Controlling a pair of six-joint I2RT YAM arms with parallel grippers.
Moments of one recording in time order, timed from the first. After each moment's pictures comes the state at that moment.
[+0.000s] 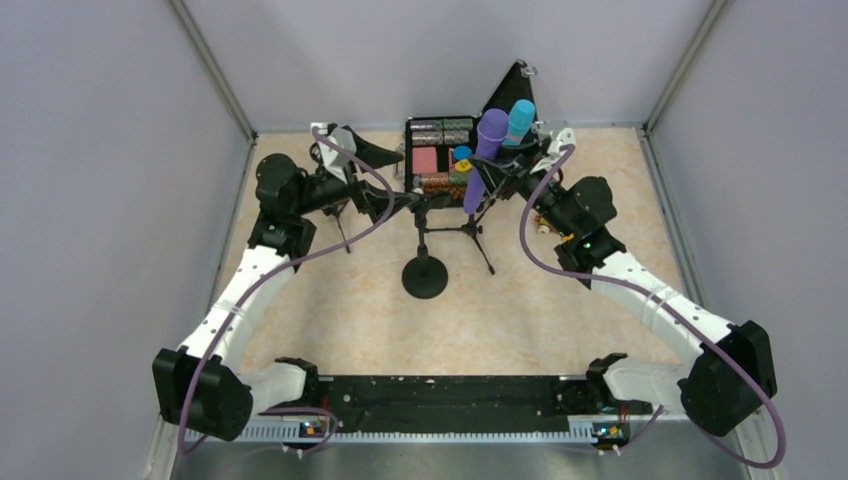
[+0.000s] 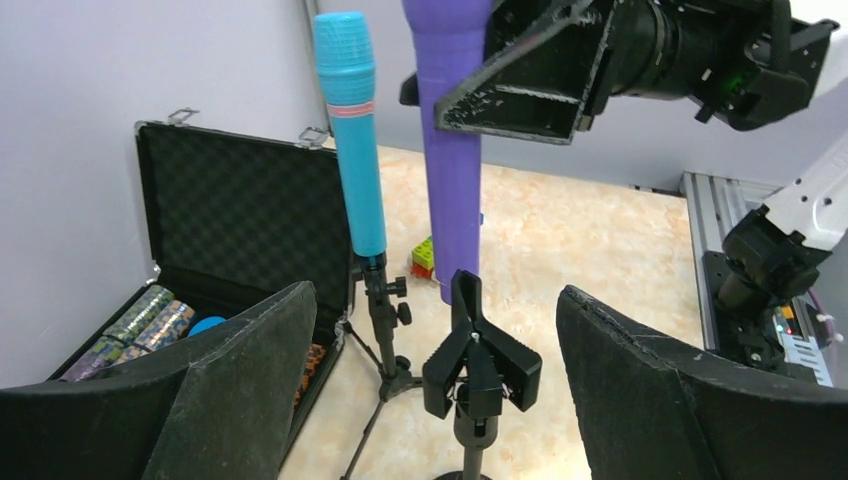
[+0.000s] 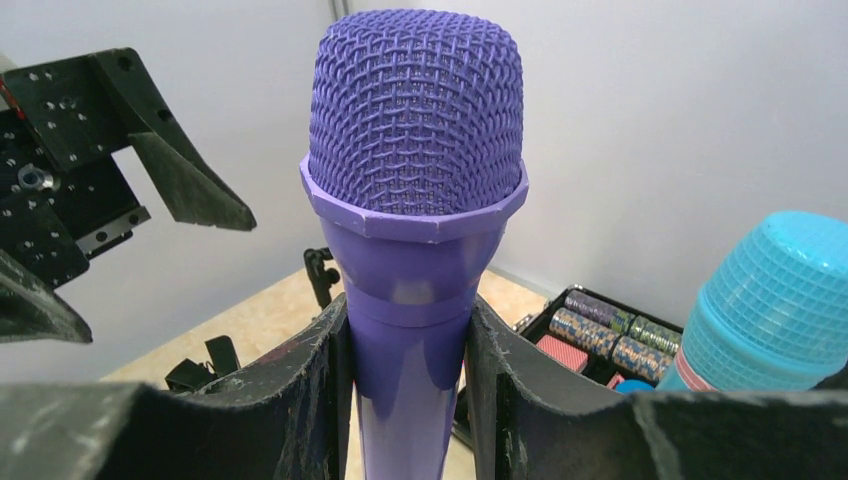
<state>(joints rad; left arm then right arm) -0.25 1.18 1.03 0.40 0.98 -0.18 0.54 1.18 0.88 0.63 -0.23 0.18</state>
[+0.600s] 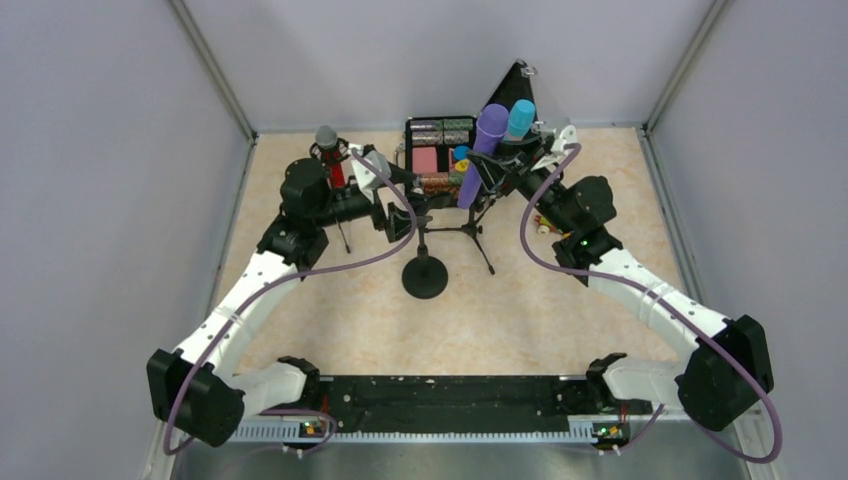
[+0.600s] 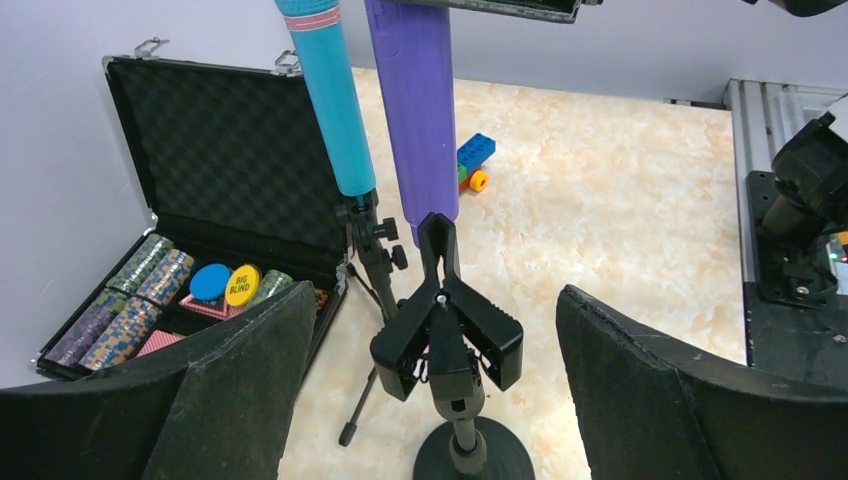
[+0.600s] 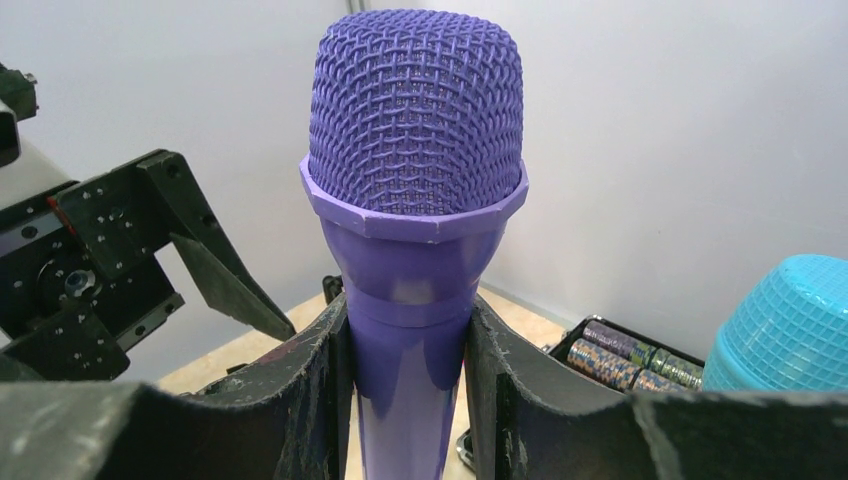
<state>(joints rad) -0.38 1.15 1.03 0.10 0.86 0.13 0.54 1.21 0.90 0.71 -0.26 0.21</state>
